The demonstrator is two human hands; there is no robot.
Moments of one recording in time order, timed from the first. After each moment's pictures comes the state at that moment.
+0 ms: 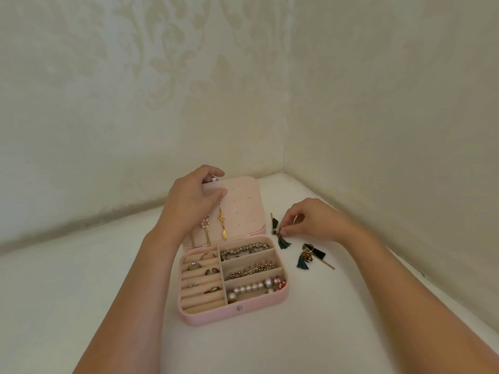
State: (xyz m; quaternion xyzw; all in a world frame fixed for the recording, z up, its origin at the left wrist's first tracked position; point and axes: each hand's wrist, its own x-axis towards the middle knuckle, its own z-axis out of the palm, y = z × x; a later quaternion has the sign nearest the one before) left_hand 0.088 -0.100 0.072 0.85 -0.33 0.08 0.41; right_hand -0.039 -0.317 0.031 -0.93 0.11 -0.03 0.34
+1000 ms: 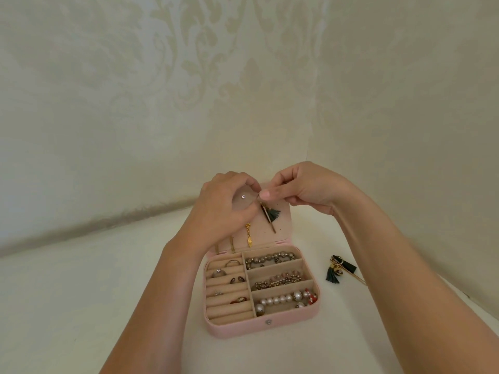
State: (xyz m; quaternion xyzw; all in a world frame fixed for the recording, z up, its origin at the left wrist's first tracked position) left_hand 0.083 -0.095 0.073 0.81 -0.45 0.12 0.37; right_hand 0.002 -0.258 0.114 -0.81 0.08 -0.02 0.58
